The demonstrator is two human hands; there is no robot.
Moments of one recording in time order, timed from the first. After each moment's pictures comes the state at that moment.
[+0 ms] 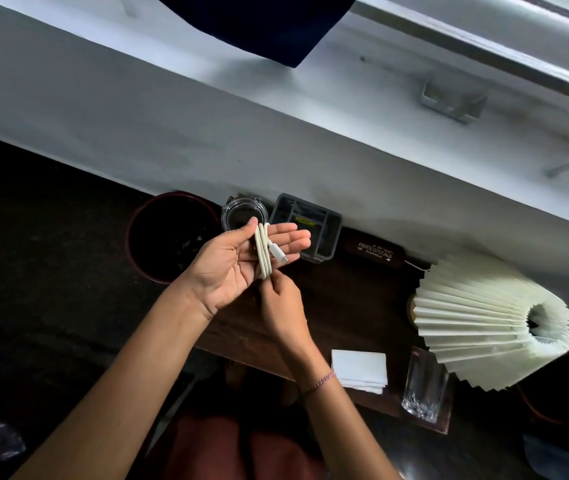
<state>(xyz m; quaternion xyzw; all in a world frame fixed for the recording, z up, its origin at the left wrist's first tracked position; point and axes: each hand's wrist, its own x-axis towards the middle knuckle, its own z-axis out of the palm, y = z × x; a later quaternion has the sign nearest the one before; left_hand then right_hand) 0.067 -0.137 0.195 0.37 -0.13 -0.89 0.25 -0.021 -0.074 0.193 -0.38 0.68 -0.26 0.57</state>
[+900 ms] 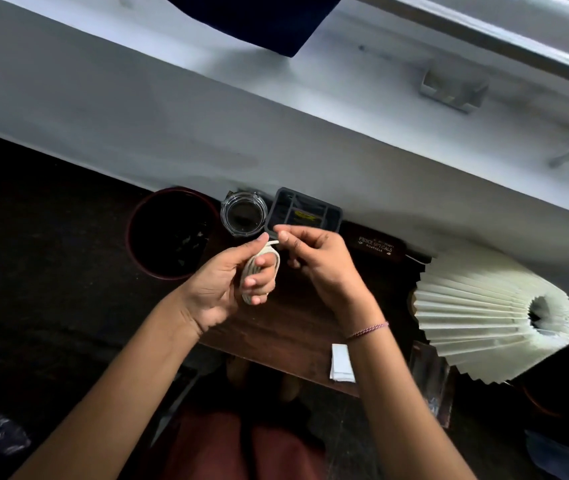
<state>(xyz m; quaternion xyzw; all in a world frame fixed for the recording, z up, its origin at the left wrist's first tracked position) 0.073 -0.118 0.190 0.36 -0.19 -0.90 0.17 -0.075 -0.100 0.177 -0.27 0.60 -0.42 0.63</state>
